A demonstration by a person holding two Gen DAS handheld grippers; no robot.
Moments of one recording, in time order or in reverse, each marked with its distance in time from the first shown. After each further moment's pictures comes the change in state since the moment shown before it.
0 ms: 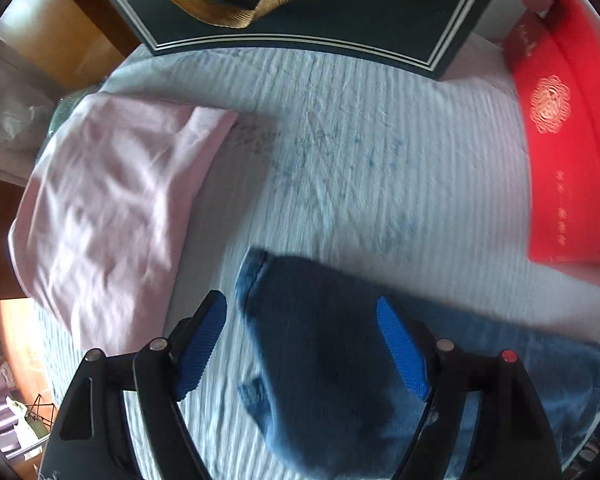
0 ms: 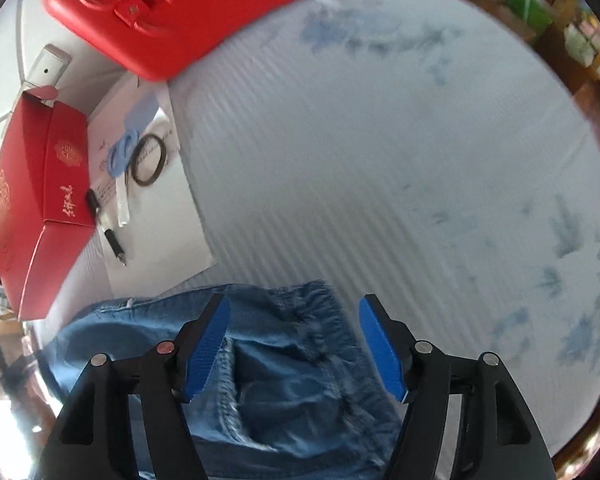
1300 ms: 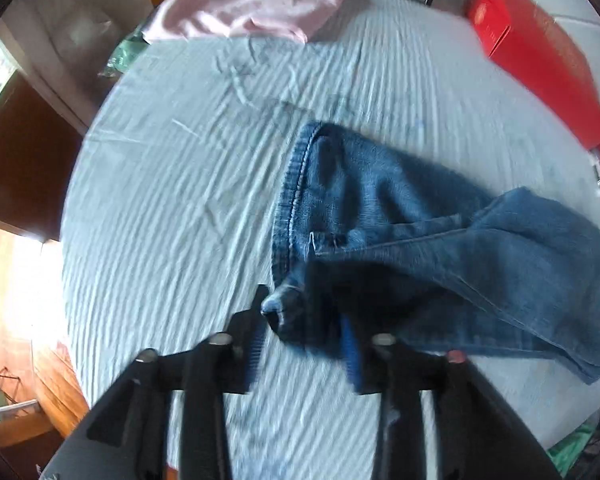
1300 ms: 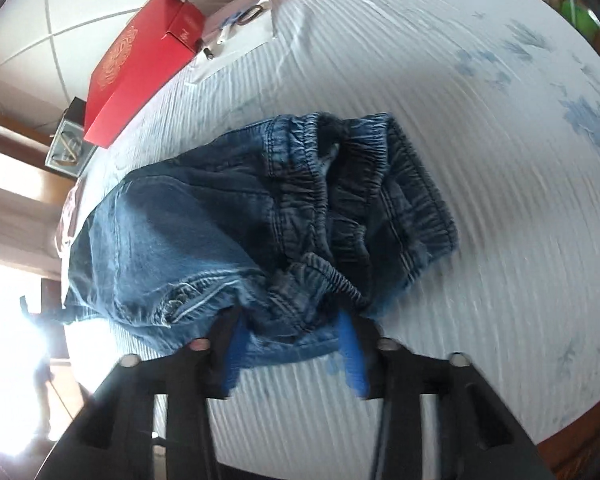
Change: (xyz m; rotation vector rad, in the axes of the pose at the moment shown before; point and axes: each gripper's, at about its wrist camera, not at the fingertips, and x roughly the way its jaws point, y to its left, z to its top) left arm -0.078 0.125 -0.377 -0.073 -0.164 -0.082; right arm -0.033 -0.081 -0.277 -0.275 -0.046 0.223
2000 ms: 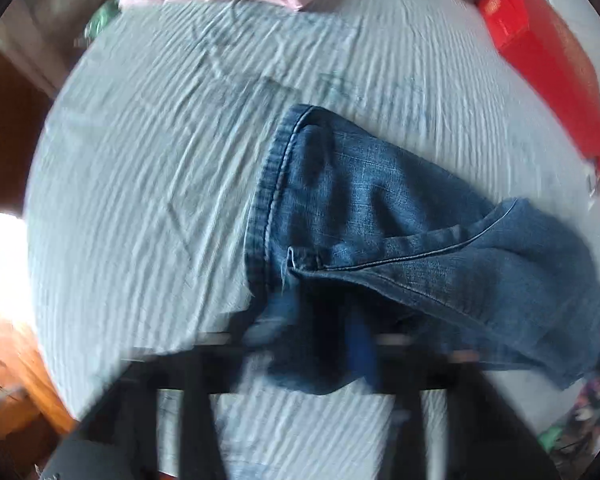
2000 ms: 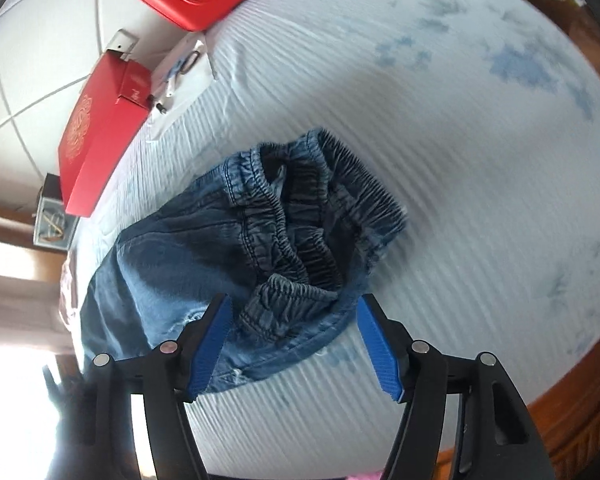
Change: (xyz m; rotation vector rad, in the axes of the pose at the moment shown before) left arm 0.042 -0.008 0.037 0.026 0.131 -0.005; right arm -0.009 -0.011 -0.005 0.269 -0.067 -0.010
